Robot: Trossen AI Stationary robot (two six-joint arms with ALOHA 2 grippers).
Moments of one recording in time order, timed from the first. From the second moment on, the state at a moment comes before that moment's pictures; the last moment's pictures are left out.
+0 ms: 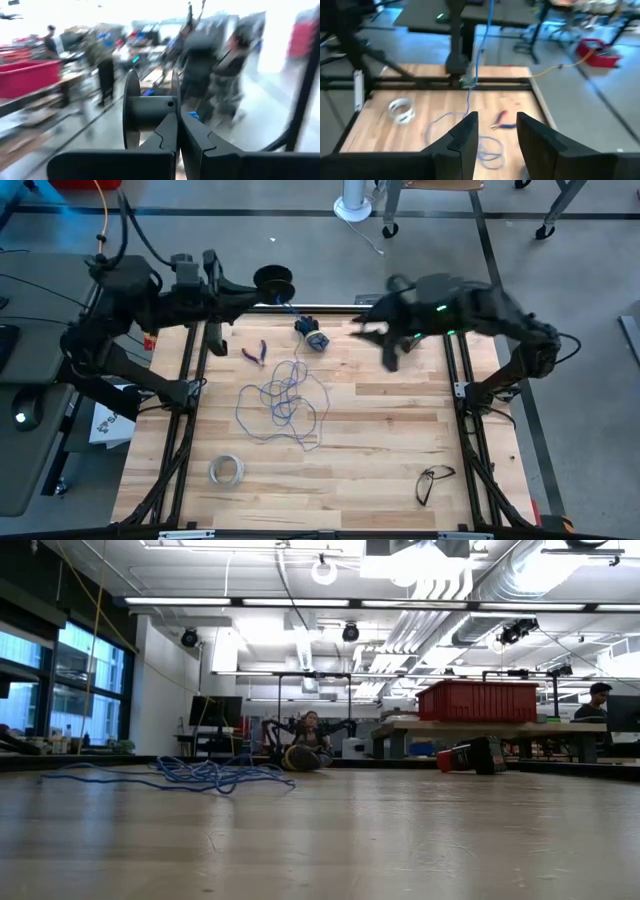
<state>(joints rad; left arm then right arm) -0.06 1.29 1.96 -0.61 -0.27 0.05 -0.01 1.51 2.04 -0.94 0.11 -0.09</state>
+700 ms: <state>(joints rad) -0.07 1.07 1.15 0.28 -0.21 -0.33 0.04 1.44 1.75 -0.51 0.03 -0.01</state>
